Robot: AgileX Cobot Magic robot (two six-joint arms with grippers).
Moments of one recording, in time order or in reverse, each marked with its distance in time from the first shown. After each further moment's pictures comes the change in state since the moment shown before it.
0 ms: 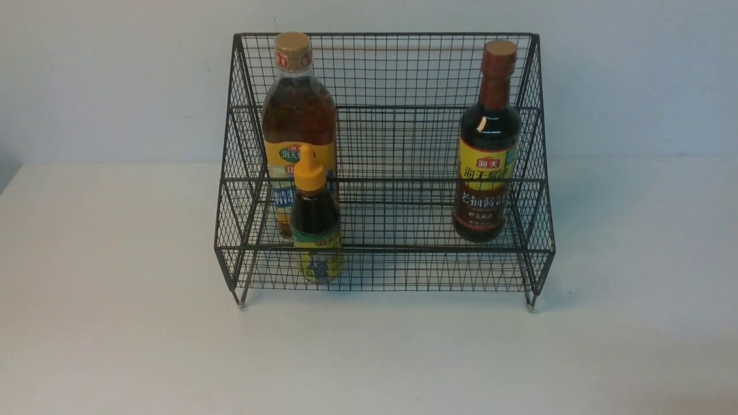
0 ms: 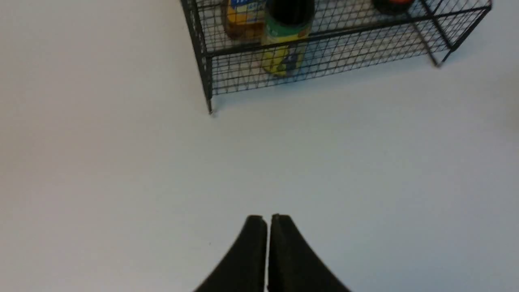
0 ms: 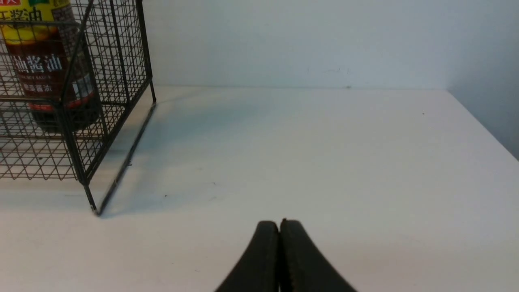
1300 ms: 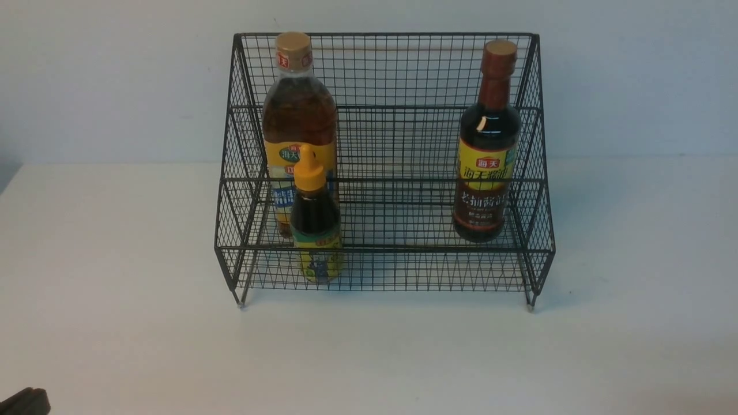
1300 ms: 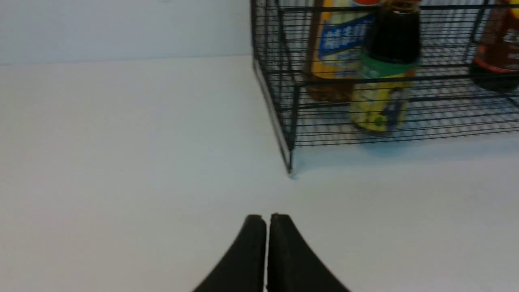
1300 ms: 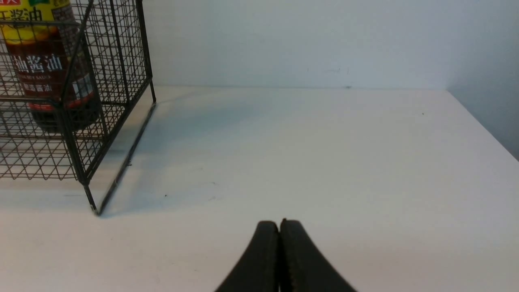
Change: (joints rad) right arm 0.000 0.000 0.000 0.000 0.000 0.000; left arm 0.266 -0.389 0.740 0.129 -0.659 -0.005
